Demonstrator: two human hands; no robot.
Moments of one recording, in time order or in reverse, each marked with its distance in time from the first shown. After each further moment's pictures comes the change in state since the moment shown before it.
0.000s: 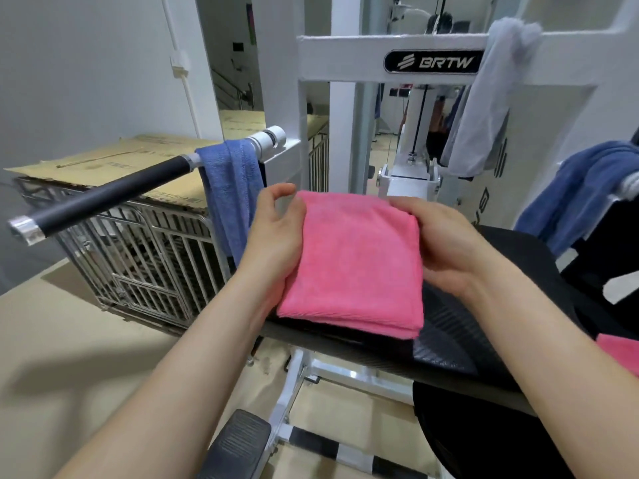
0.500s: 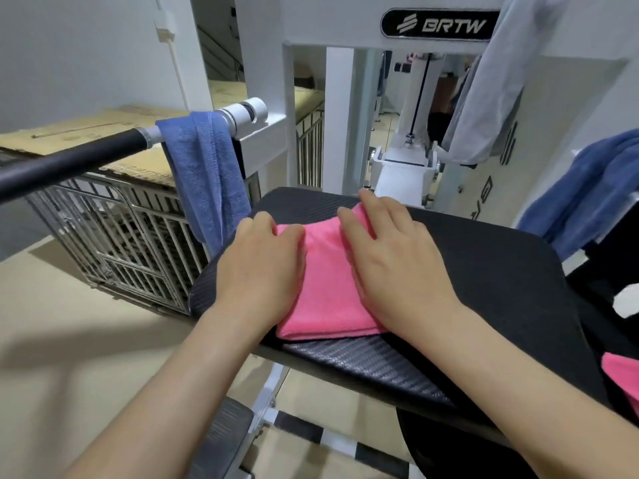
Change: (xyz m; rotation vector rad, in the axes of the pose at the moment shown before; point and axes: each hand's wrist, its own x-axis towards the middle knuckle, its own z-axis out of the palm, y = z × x) left_hand 0.000 -0.035 0.023 1.257 -0.048 0.369; right_hand 0.031 0.060 -0.019 -1.767 0.326 -0.828
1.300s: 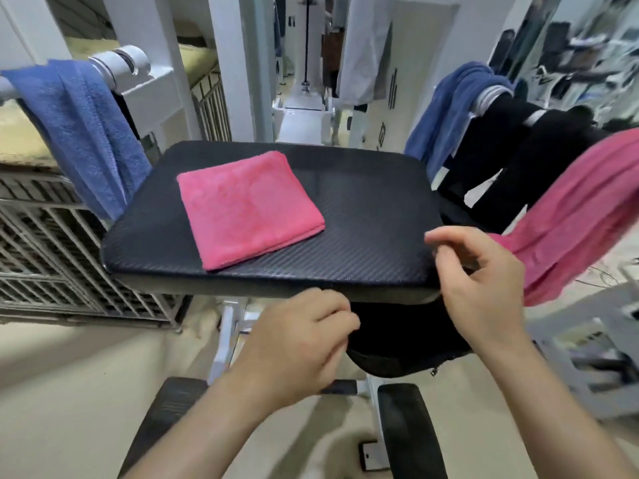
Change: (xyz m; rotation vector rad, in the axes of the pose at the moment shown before) left_hand -0.142 0.064 0.021 -0.643 0.036 0.847; right_hand -0.173 0.043 -0.081 0.550 0.308 0.721
